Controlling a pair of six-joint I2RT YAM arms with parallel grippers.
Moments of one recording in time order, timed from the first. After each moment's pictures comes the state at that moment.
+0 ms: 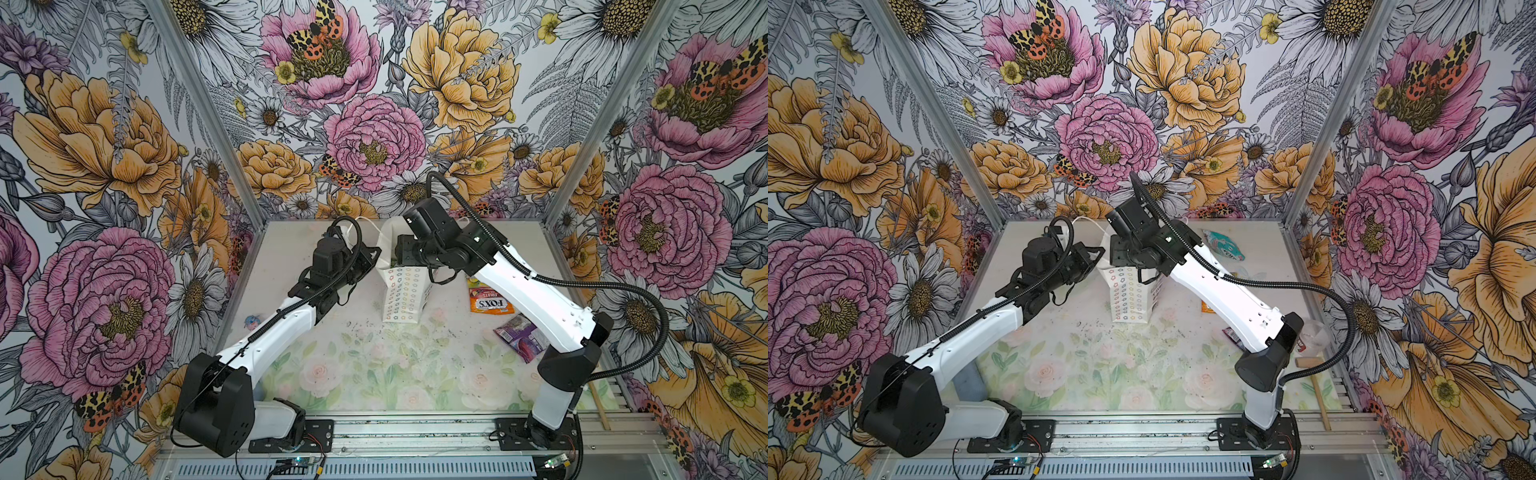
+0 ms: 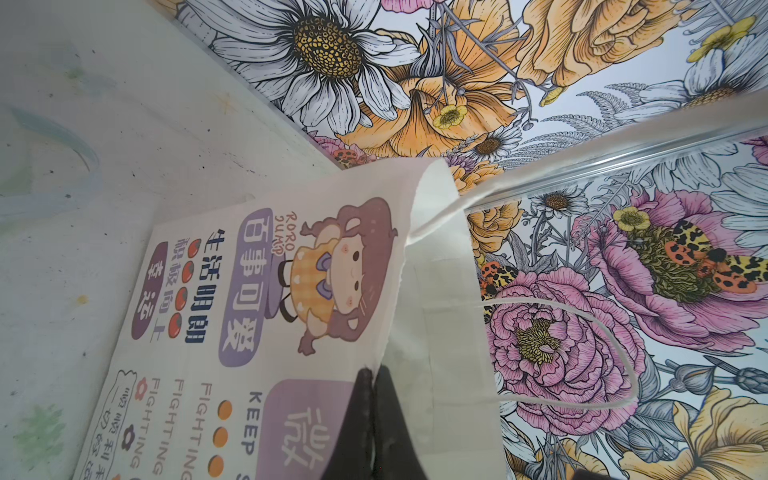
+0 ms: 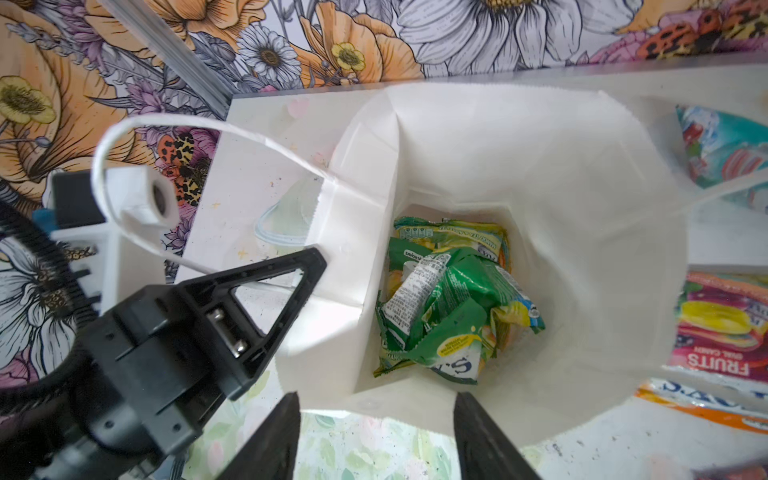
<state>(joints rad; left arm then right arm) -0.41 1.34 0.95 0.10 0.24 -1.06 0.84 1.79 2.15 -1.17 0.20 0.64</state>
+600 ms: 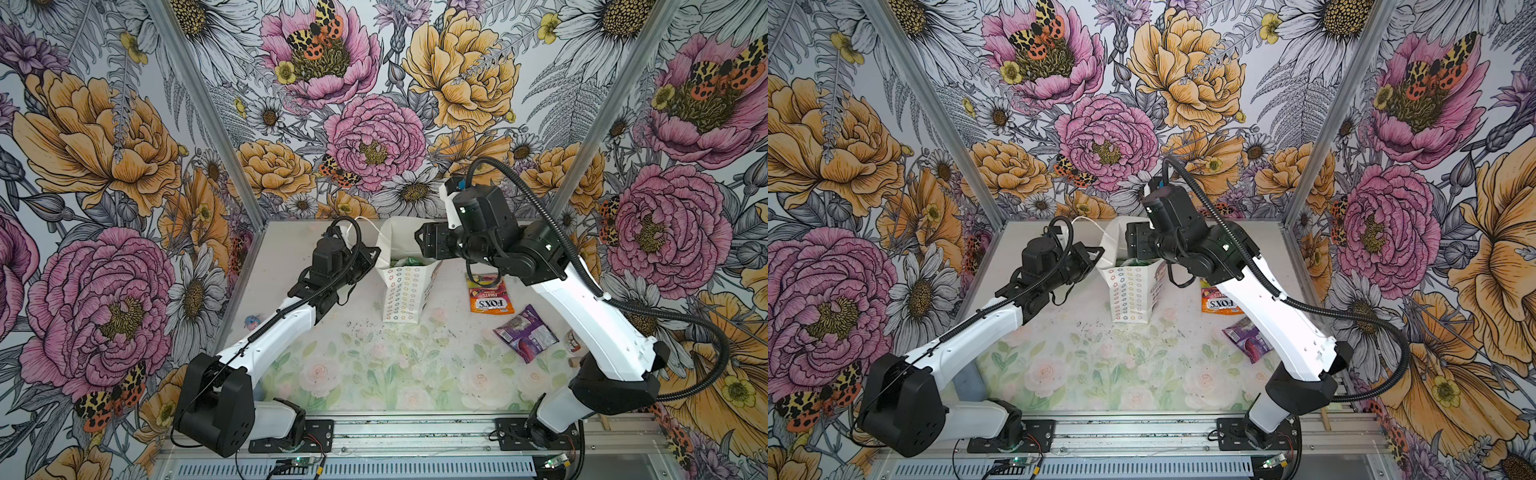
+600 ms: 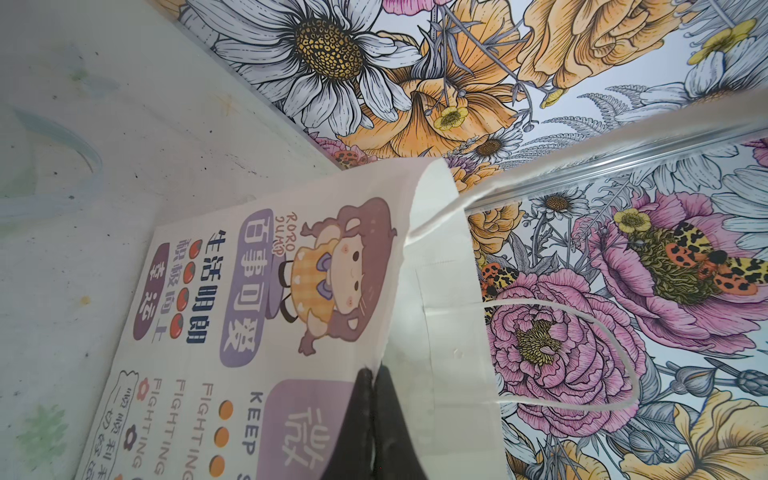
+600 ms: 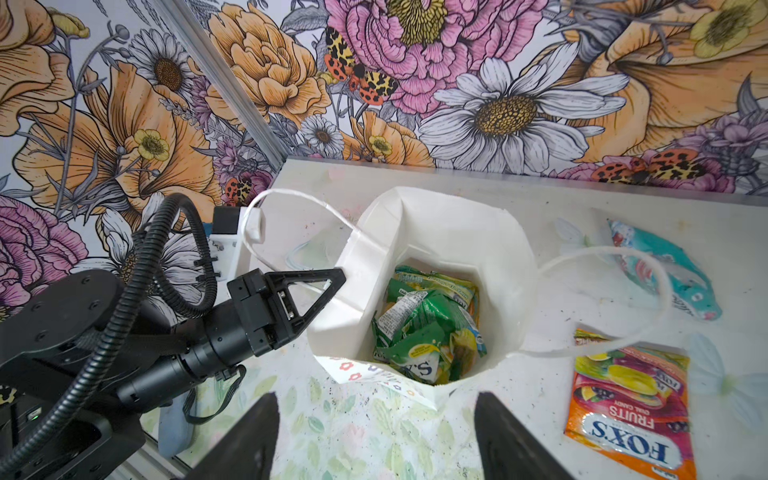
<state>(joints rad) -0.41 1.34 0.95 0.10 0.24 -1.06 0.80 1.57 2.14 -1.17 0.22 0.46</state>
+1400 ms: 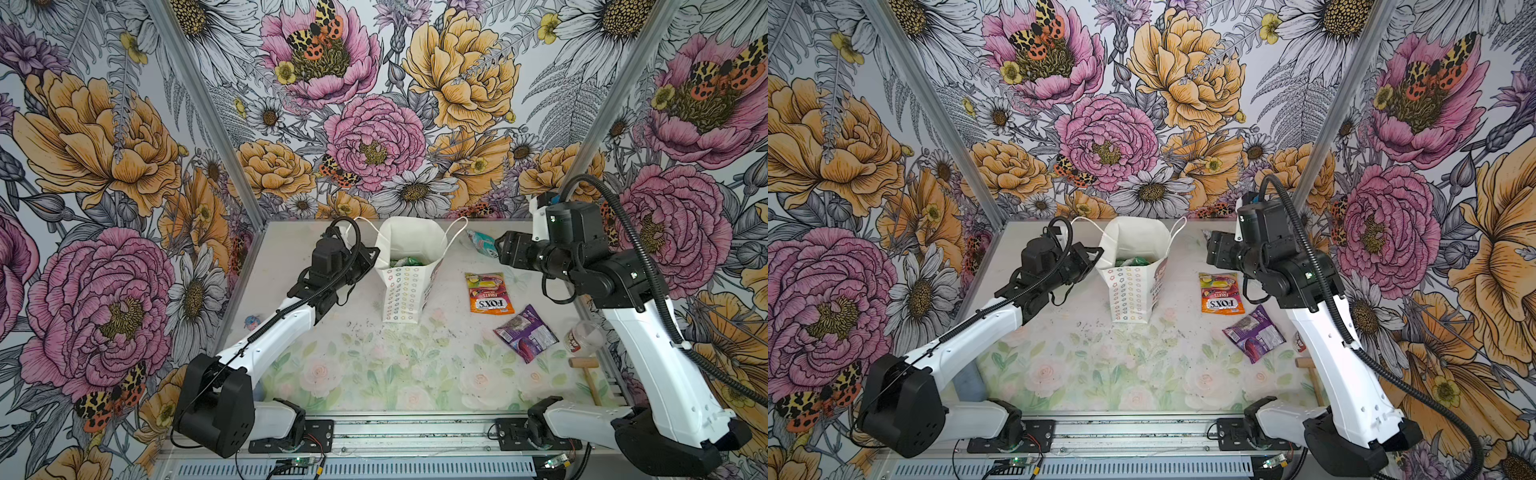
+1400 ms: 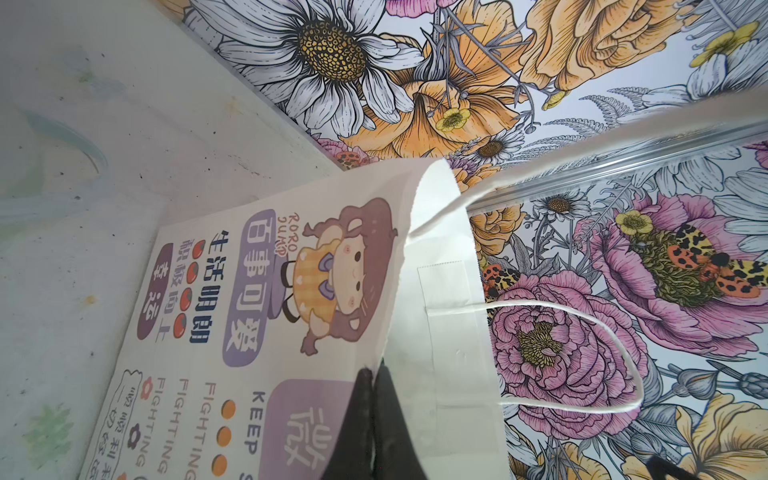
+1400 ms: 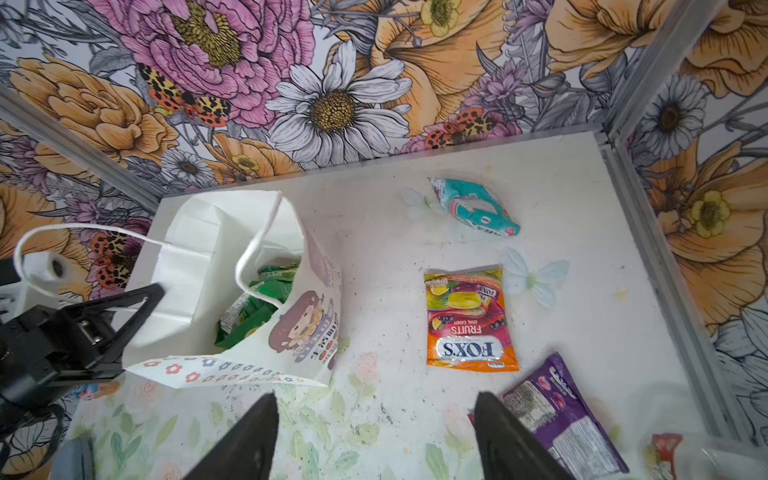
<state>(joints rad) -0.40 1.33 0.95 0.10 0.24 -1.06 0.37 1.23 1.76 -1.21 0.12 0.40</state>
